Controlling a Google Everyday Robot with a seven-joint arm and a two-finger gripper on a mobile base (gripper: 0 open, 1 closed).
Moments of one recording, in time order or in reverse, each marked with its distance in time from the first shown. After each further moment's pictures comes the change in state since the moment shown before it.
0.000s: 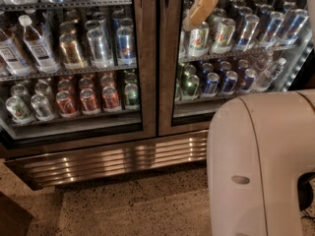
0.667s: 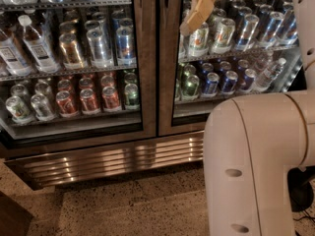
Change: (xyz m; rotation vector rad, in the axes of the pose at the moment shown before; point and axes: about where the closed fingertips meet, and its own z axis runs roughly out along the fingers) arm 0.009 0.003 0.017 -0.066 -0.038 0.061
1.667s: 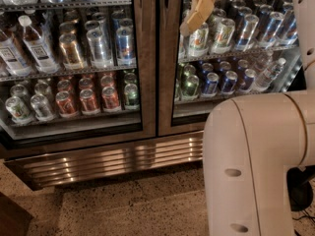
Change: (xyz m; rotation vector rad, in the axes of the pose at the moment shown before) arm 0.000 0.000 0.000 0.000 0.000 0.000
